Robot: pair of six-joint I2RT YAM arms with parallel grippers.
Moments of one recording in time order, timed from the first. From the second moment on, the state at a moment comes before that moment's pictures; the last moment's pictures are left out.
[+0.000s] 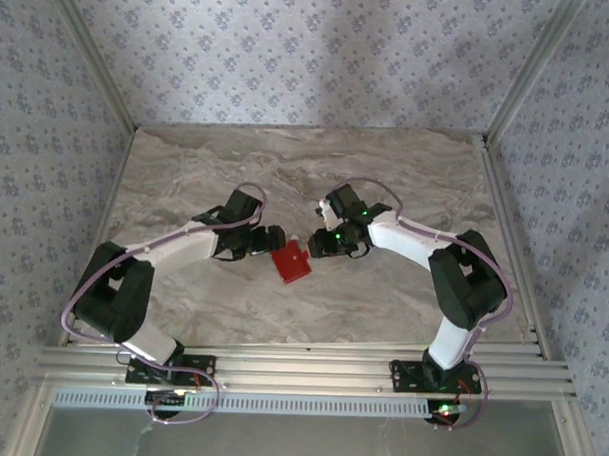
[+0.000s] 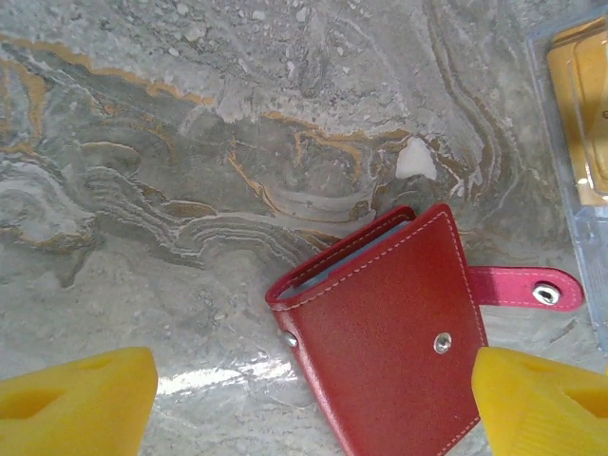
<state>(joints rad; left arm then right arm) -0.53 1.55 0.90 -0.39 0.17 -0.69 0.62 1.74 1.13 -0.50 -0.32 0.32</state>
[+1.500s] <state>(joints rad) -0.56 1.67 0.90 -0.36 0.17 -0.66 0.62 1.85 1.22 -0.47 -0.38 0.30</state>
